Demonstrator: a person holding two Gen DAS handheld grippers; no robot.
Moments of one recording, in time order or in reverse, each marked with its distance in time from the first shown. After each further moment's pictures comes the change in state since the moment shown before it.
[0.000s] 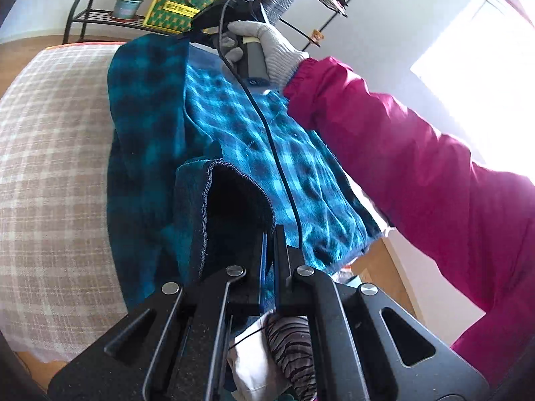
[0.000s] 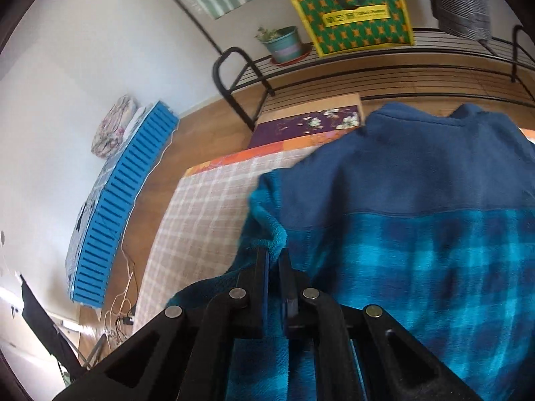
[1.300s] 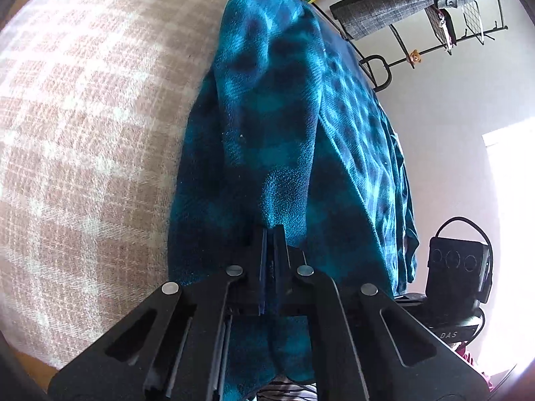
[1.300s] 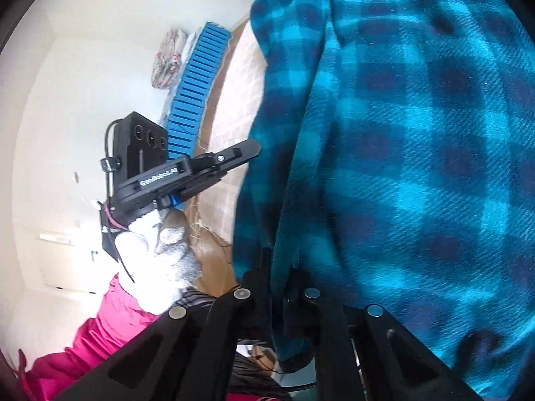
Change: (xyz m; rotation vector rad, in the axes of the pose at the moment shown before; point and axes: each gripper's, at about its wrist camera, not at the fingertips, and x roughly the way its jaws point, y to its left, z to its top) left arm 0.039 0.113 0.037 -0.441 0.096 0.102; right arm -0.105 -0.003 -0.315 0.104 0.385 0.429
